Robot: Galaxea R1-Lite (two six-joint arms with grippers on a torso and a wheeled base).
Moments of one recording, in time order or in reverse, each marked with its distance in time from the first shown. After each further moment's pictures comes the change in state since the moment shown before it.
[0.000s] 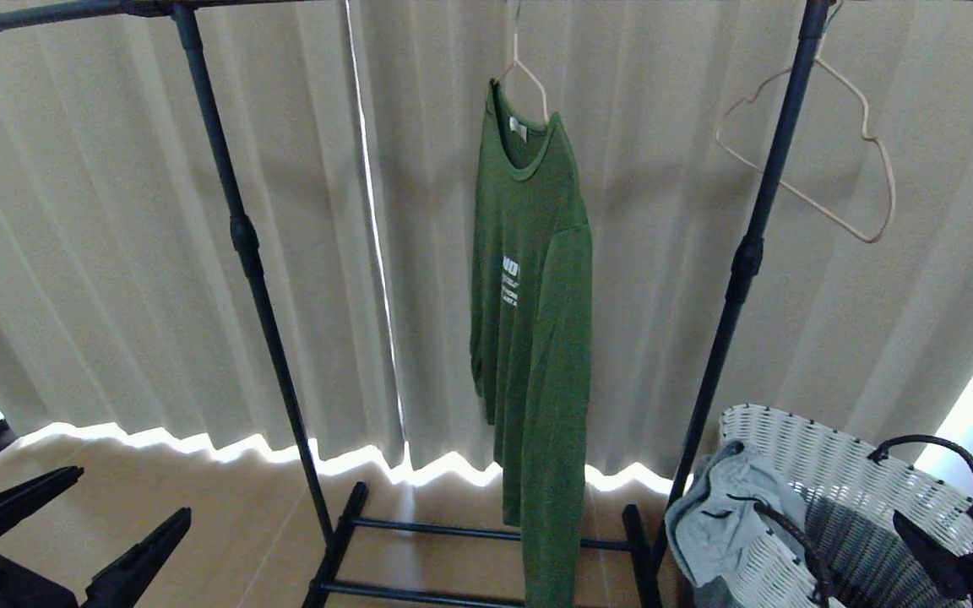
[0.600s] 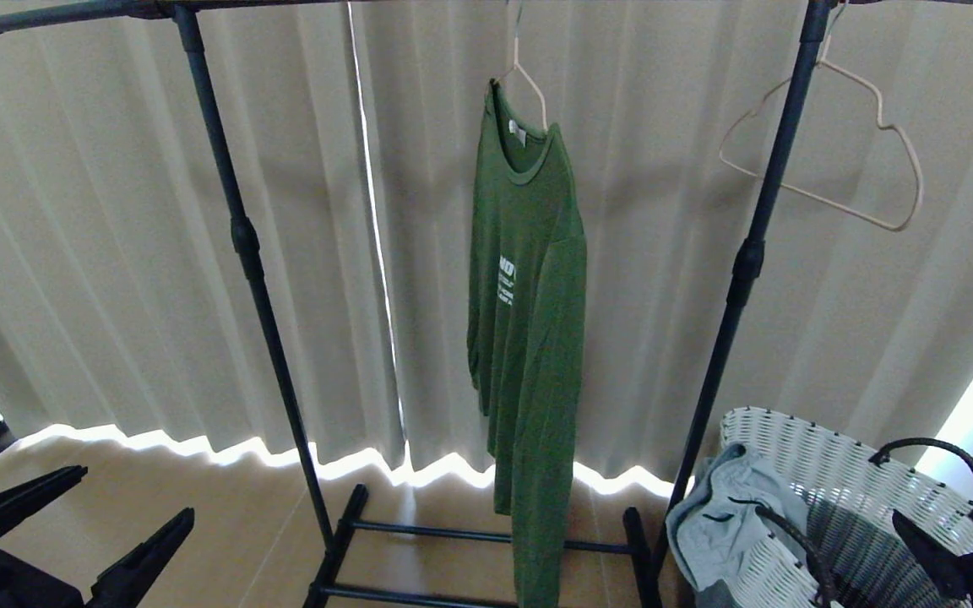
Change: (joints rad) left arm 0.000 0.020 -0.005 0.003 0.000 0.015; right arm 0.000 -0.001 0.000 0.000 0.000 0.000
